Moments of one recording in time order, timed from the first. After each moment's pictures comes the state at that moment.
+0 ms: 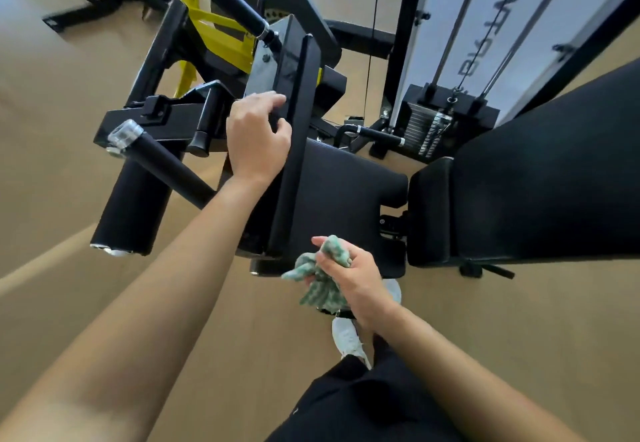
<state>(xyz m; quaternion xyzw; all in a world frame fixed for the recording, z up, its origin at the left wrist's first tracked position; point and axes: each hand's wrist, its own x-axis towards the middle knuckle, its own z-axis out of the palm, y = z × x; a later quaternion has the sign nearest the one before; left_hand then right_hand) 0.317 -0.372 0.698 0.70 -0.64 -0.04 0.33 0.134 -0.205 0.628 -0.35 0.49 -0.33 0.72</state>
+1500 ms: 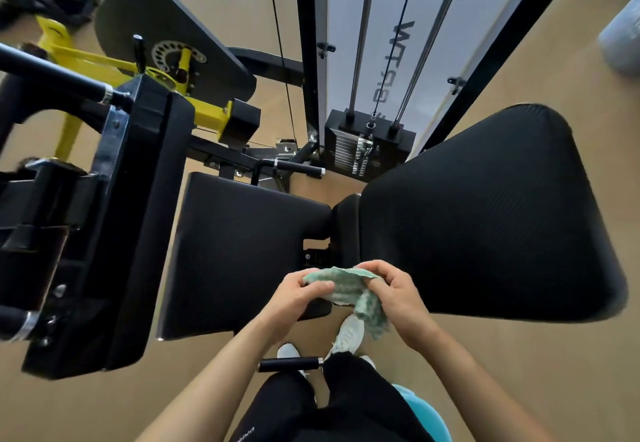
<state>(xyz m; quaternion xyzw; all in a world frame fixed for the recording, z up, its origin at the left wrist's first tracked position) 0.102 -0.308 0.598 0.55 -0.36 -0.72 0.23 -0.107 -0.297 0.612 -0.37 0.63 -0.29 0.62</state>
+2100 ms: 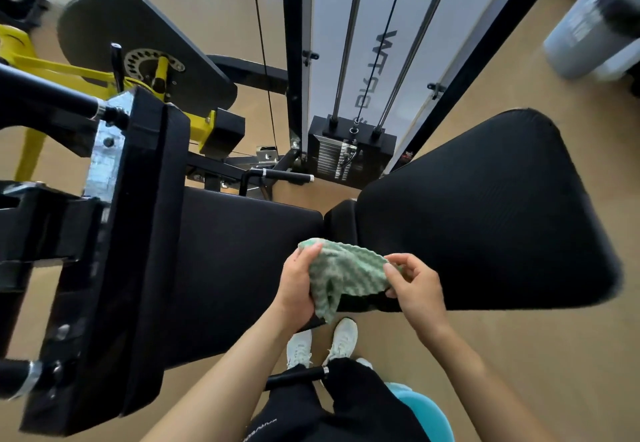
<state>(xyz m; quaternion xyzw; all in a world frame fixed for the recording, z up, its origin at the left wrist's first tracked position) 0.107 -0.352 0.599 0.47 -0.17 -0.78 0.38 -0.085 -0.300 0.629 -0.32 0.76 -0.35 0.45</state>
